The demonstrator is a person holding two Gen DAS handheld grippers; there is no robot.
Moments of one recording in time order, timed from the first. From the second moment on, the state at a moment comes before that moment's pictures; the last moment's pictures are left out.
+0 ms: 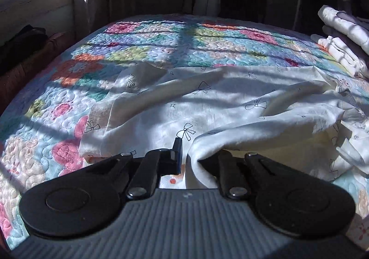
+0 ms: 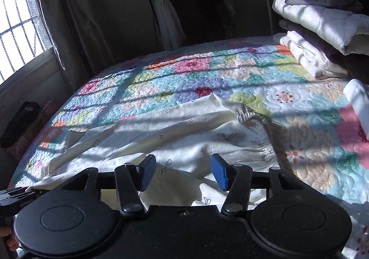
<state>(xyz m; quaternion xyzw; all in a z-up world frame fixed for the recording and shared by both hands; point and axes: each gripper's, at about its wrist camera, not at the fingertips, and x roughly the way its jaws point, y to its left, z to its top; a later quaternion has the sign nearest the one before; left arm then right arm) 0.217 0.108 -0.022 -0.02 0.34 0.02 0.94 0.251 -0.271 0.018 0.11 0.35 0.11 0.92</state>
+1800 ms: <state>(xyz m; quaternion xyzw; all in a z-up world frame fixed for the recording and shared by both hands) 0.392 0.193 -0.004 -0.08 0.44 0.06 0.89 0.328 -0.180 0.019 0.21 0.45 0.26 0.82</state>
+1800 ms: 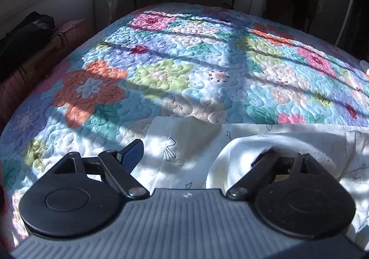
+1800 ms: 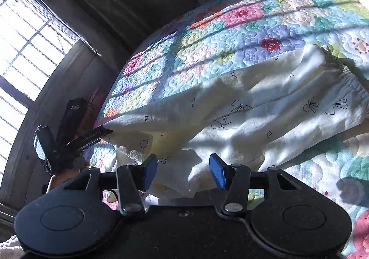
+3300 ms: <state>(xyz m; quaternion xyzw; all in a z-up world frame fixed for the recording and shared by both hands) 0.259 0.260 -0.018 -0.18 0.27 -0.05 0.95 0.379 0.091 0.021 0.18 0.38 0.35 0.84</state>
